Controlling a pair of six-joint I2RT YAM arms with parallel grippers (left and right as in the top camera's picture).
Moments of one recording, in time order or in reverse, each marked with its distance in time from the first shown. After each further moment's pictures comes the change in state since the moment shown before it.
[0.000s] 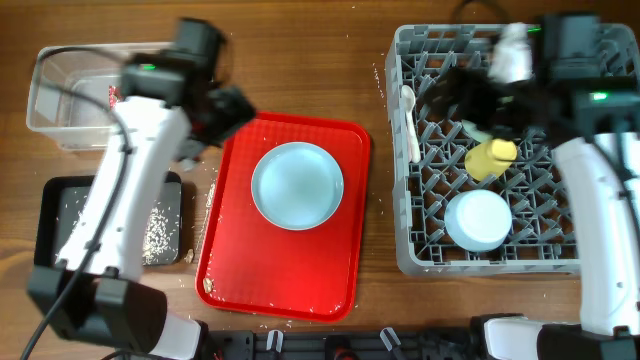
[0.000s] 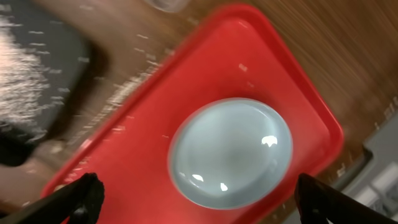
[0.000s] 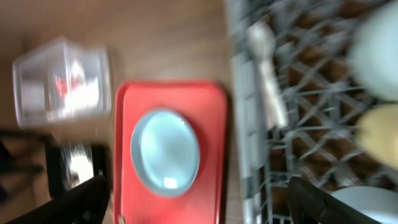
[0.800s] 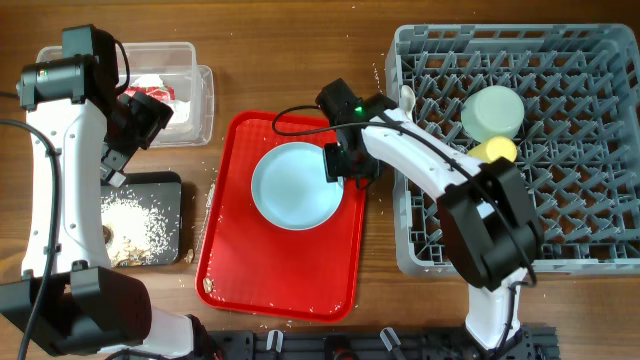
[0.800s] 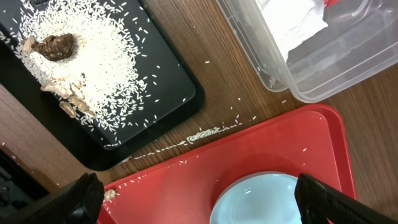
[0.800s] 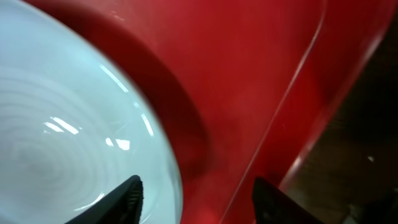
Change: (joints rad) left arm 0.355 -0.008 0.002 -0.079 -0.051 0.000; right arm 0.507 0.566 -0.142 0.259 0.340 0.108
